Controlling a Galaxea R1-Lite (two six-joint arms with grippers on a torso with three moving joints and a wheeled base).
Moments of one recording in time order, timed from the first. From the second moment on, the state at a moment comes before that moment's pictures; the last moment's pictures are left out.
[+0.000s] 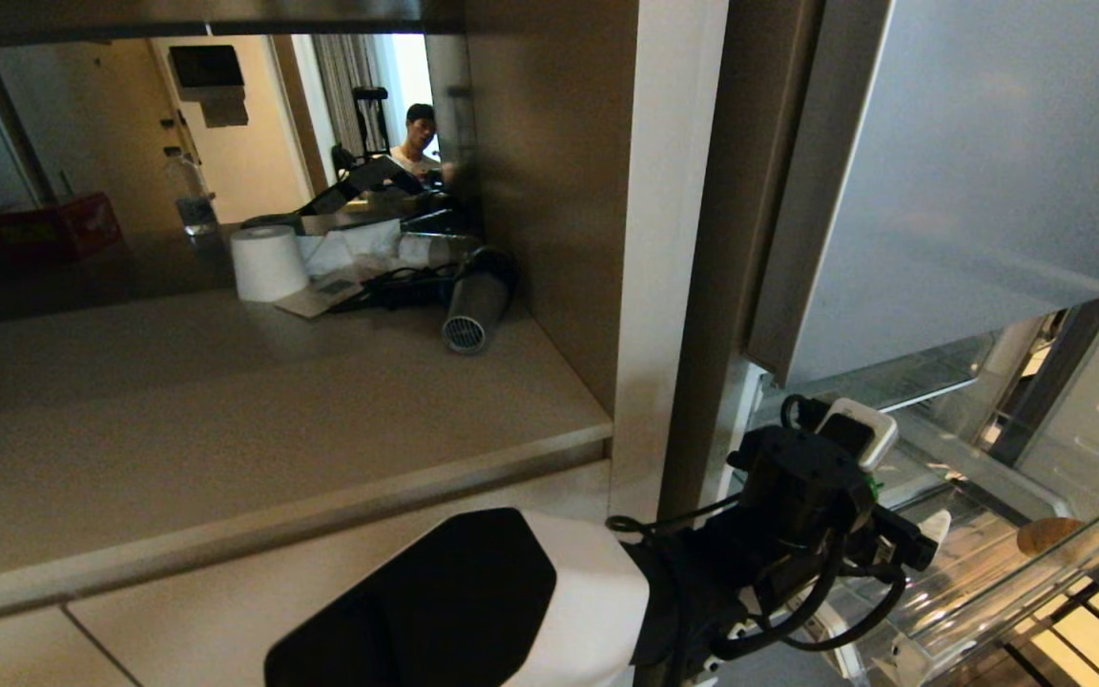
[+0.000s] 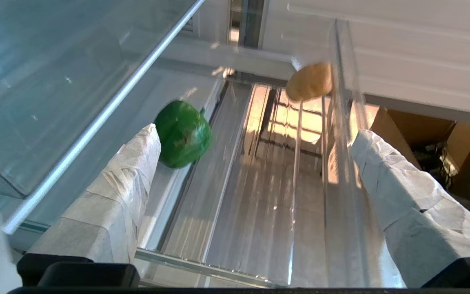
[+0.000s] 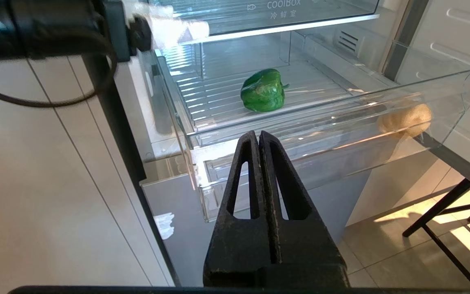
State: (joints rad) left arm -1.07 2.58 -1.90 -0.63 0.04 -0.06; right arm 0.00 0.00 0.00 0.00 0.00 0.04
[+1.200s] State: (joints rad) left arm -0.86 1.90 -0.92 -0.88 0.04 -0.06; right arm 0.00 0.00 0.00 0.00 0.00 0.03
